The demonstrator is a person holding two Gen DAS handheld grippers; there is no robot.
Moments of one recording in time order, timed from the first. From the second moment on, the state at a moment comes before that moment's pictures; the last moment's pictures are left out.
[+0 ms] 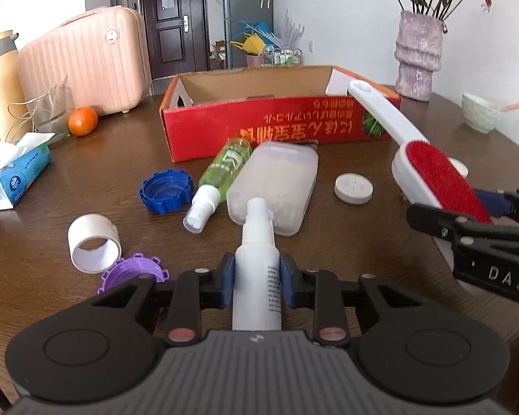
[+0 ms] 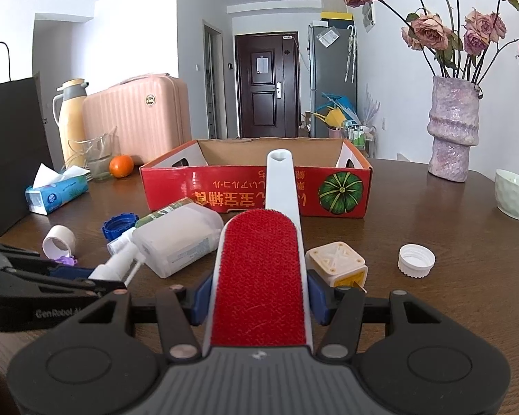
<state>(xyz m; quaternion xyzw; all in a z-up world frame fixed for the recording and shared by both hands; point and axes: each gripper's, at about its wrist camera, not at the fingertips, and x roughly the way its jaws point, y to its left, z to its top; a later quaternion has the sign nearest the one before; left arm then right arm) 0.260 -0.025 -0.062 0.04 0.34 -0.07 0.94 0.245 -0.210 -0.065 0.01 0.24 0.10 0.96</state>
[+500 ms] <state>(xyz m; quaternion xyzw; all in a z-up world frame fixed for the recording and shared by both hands) 0.266 -0.035 -0.022 0.04 0.29 -0.07 0.95 0.250 -0.214 -0.035 0.00 0.21 0.10 0.97</state>
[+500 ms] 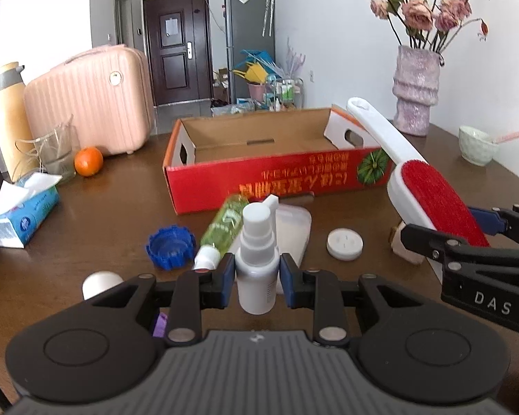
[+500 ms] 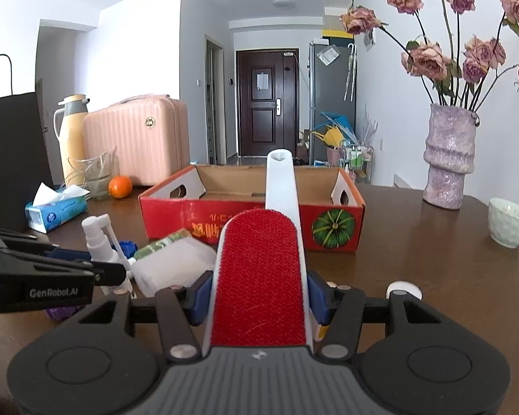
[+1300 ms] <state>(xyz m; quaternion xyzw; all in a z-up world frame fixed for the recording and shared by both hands) 0.338 -0.047 0.042 -0.01 0.23 -0.04 0.97 0.324 -0.215 0.017 0.01 0.17 0.08 0.98</state>
